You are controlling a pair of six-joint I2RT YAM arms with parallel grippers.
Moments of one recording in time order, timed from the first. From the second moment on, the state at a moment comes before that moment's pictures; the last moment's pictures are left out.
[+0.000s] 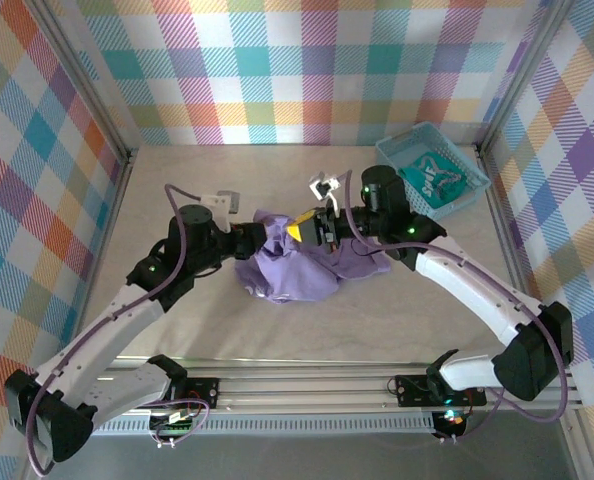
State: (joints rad) left arm -0.53 0.98 0.90 -0.36 0.12 -0.49; right arm 0.63 1.34 1.18 -0.17 -0.85 0.28
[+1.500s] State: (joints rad) left arm -0.67 1.20 0.97 -0.34 0.02 -0.44; right arm 0.58 1.42 1.21 -0.14 -0.91 0.39
